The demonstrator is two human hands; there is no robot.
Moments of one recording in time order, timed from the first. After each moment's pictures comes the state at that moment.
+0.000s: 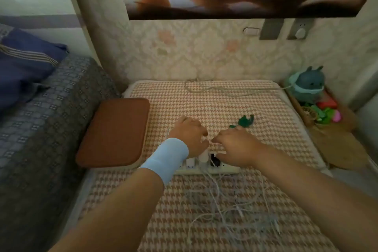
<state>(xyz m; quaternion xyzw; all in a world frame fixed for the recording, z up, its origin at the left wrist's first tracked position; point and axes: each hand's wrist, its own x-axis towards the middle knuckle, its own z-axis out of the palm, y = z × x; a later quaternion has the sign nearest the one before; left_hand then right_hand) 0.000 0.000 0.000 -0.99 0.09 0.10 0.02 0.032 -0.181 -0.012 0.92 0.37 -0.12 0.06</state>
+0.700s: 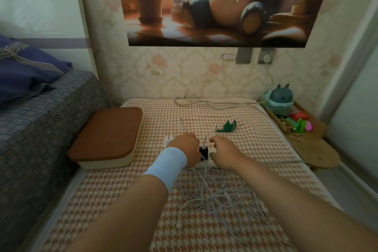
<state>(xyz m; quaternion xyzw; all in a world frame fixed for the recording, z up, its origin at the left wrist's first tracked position) -0.063 -0.039 -0.040 -0.99 0.05 0.11 0.02 -0.040 -0.193 -0.061 0.95 0.16 -0.09 -0.25</state>
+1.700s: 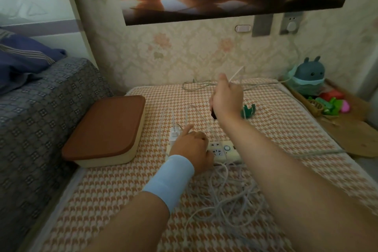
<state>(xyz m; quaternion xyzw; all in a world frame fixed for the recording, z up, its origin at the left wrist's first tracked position) -0.044 -0.027 -0.096 -0.99 0.11 0.03 0.09 0.032 -0.117 -0.037 0.67 0.00 0.17 -0.73</state>
